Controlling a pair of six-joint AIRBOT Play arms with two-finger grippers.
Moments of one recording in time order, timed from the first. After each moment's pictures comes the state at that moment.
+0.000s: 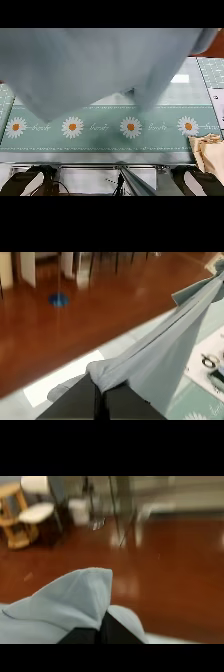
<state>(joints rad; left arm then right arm) 0.06 -0.88 1.79 0.65 -1.20 -1.18 -0.17 -0.82 1.59 -0.88 0.95 1.28</state>
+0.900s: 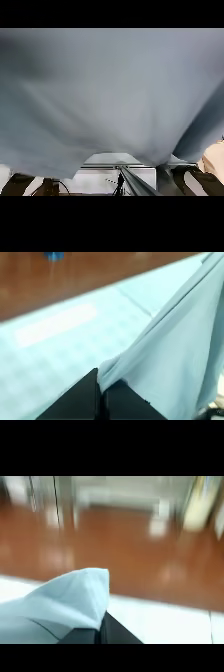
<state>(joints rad) 0.07 -0.79 1.89 0.78 -1.60 -1.50 -0.17 -0.90 2.04 -1.26 1.48 1.43</state>
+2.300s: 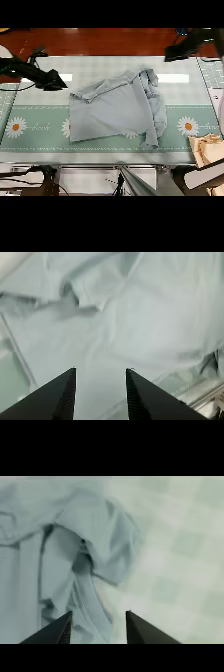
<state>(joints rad) 0.14 -1.49 1.39 0.96 -1.49 -1.33 0.00 -1.74 2.03 -1.44 1.49 1.38</state>
